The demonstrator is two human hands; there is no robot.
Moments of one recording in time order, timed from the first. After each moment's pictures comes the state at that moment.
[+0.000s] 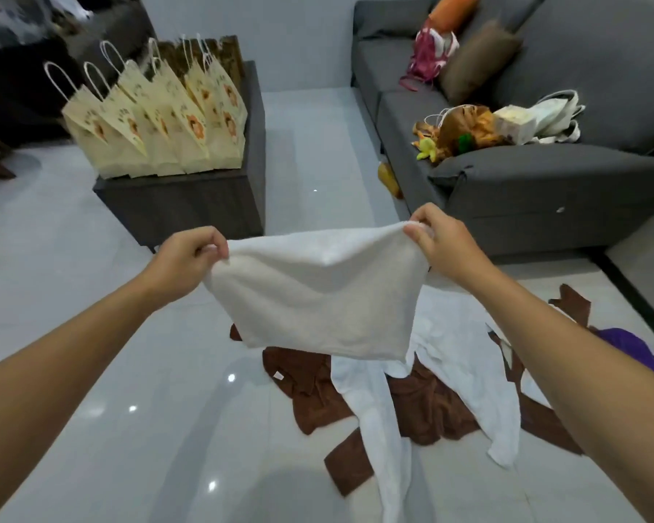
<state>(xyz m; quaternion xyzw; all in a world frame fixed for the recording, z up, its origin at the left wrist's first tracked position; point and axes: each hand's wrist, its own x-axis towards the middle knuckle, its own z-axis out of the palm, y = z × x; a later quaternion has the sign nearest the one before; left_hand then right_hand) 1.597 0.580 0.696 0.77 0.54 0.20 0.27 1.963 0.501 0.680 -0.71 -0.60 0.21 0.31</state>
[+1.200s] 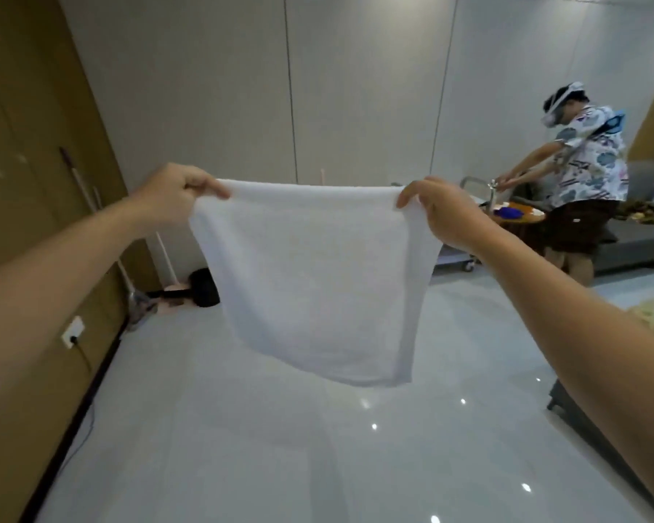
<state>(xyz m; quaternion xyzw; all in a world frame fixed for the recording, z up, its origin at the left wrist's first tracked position) 1.128 0.003 1.138 0.33 0.88 0.32 -0.14 1.285 0.356 1.104 -0.03 -0.94 0.16 0.29</state>
